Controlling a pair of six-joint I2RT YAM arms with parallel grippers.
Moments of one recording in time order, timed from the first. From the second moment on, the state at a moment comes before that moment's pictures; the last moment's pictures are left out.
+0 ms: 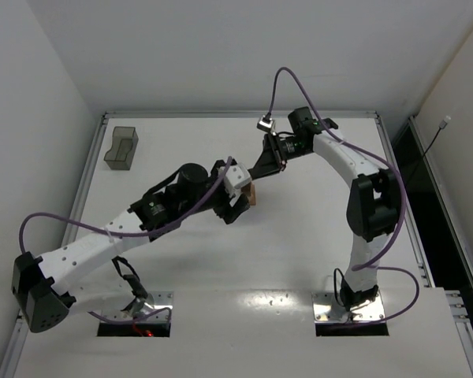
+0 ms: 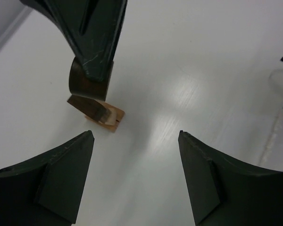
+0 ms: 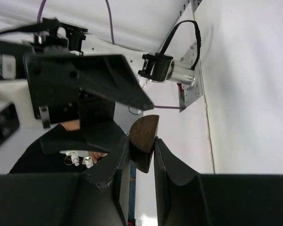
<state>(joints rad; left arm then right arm) -0.82 1.14 1.01 -0.24 0.15 0.15 0.29 1.95 1.62 -0.90 -1.48 -0.03</state>
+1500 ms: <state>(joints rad) -0.98 1.07 0.87 0.01 -0.10 0.33 0.37 1.81 1.48 -0.84 -1.48 0.02</state>
